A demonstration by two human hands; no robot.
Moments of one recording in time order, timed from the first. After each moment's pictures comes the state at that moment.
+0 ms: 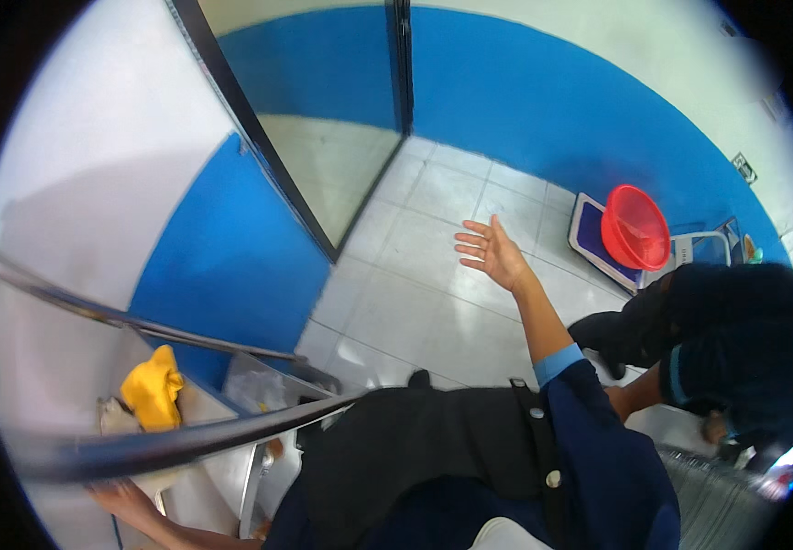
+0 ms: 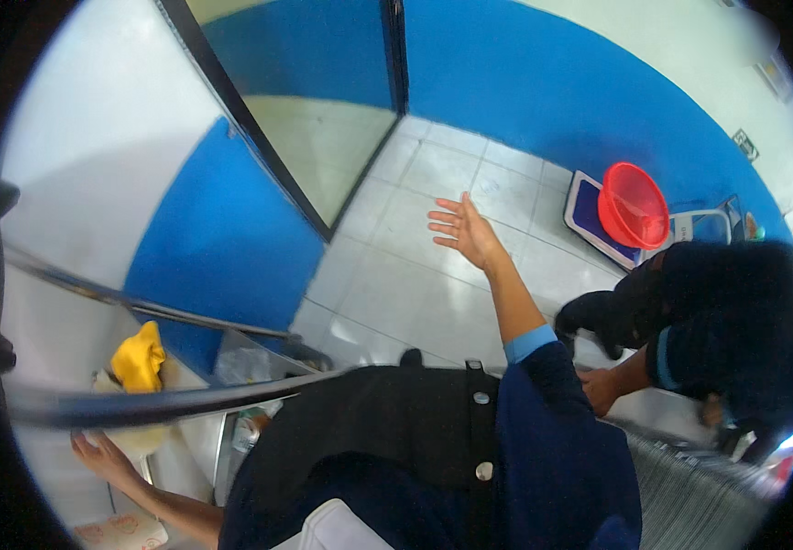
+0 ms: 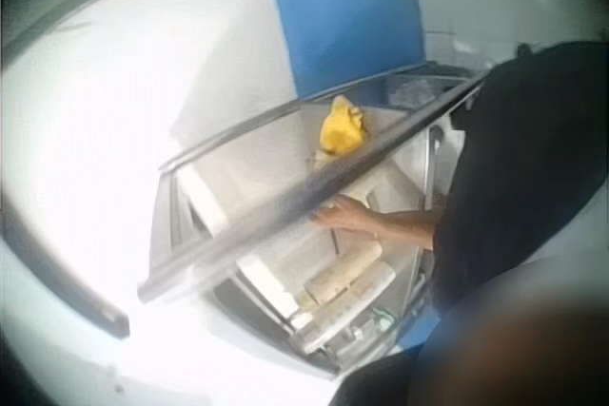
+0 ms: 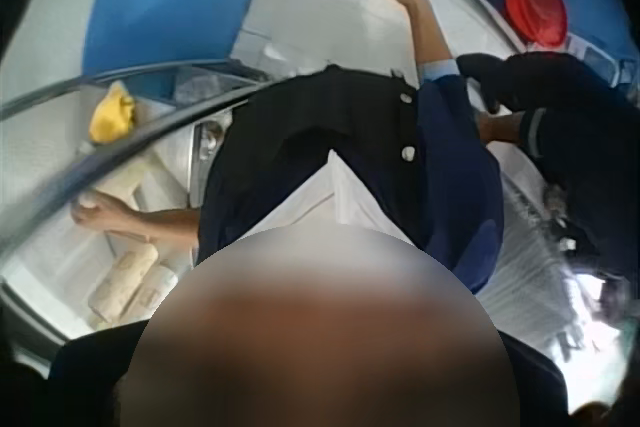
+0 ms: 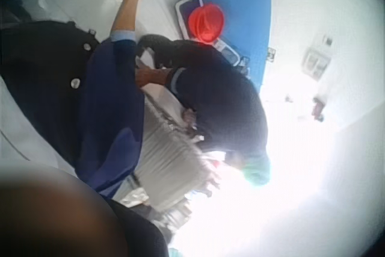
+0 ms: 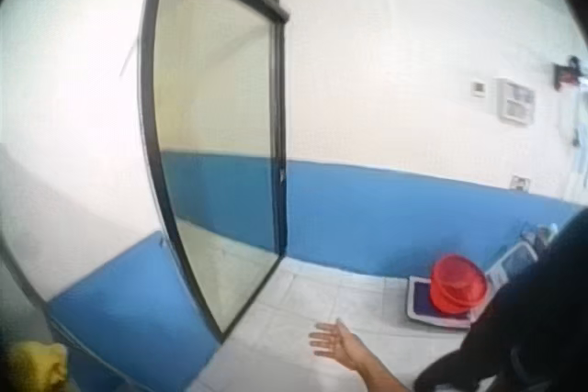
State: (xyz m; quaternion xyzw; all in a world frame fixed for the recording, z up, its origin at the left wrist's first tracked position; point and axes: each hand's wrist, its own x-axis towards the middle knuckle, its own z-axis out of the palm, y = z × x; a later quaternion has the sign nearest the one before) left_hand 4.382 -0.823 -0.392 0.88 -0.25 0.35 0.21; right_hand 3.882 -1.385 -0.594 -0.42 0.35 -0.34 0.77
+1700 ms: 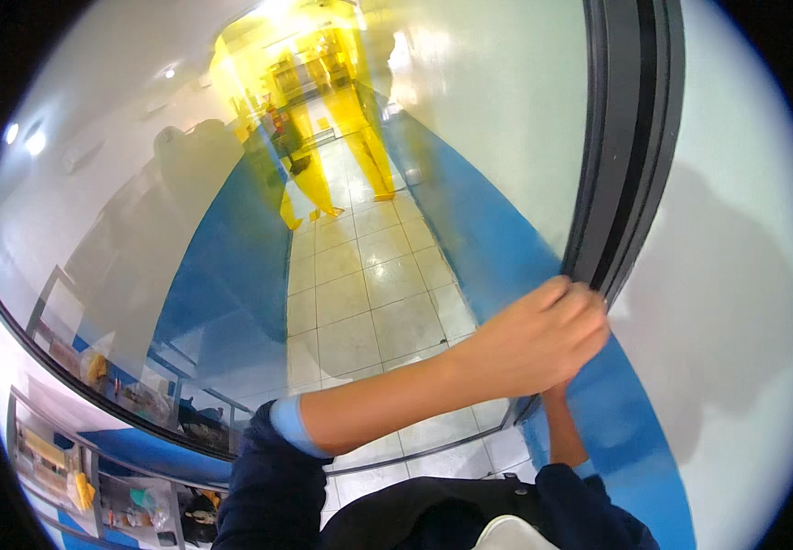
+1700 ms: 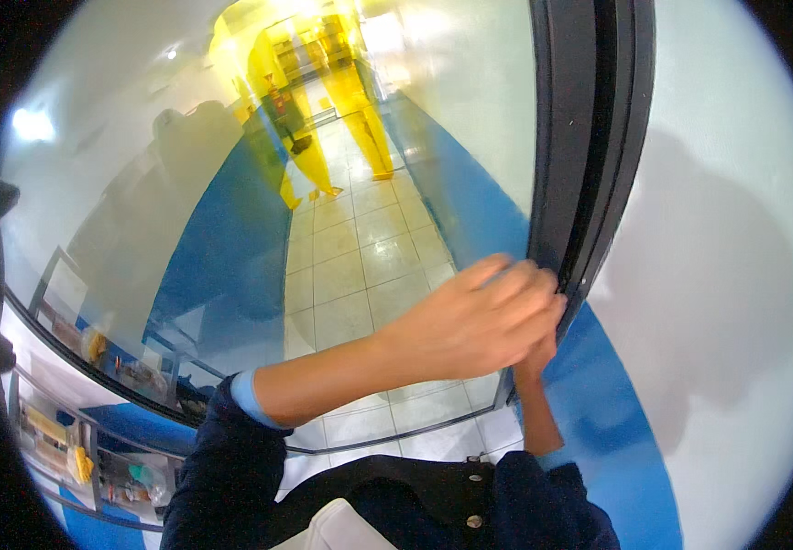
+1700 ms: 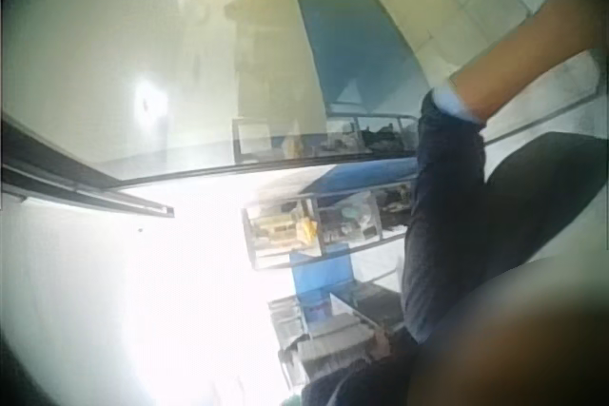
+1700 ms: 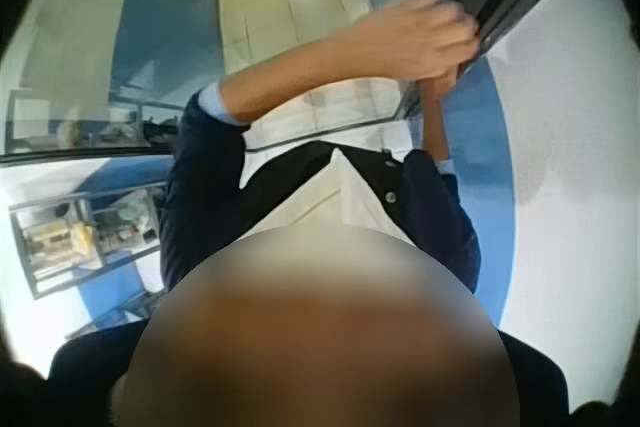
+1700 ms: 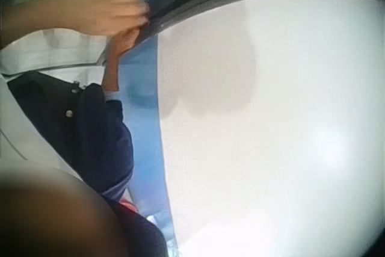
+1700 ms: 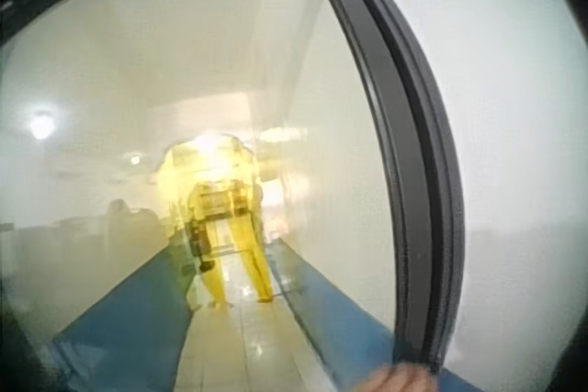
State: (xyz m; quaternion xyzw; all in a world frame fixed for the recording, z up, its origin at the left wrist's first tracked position) left_hand 4.327 -2.515 -0.332 0.52 -0.75 0.40 0.09; right_hand 4.297 -2.687 -0.647 -0.63 0.26 -0.61 0.40
